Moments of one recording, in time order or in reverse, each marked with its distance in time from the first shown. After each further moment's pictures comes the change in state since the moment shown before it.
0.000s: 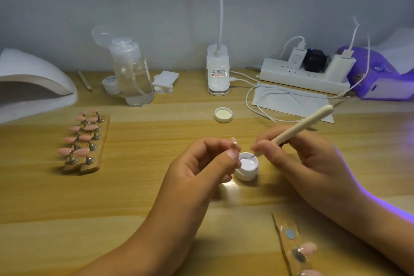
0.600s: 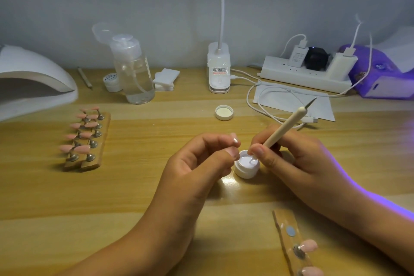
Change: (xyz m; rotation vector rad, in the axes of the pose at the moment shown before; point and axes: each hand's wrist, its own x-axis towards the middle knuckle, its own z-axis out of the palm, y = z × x) left_hand 0.000 0.001 -0.003 -0.043 0.015 -0.028; right_hand 0.002 0.005 0.001 -0.126 -0.113 0.014
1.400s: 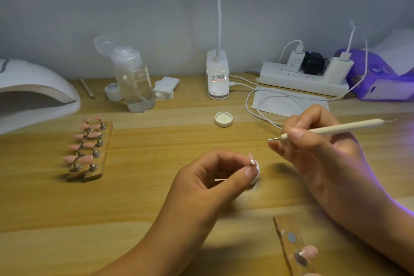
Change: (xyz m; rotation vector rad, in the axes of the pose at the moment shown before) left_hand -0.003 -0.003 0.003 0.105 -0.128 0.038; right_hand -0.003 -0.006 -0.009 0.808 0.269 0.195
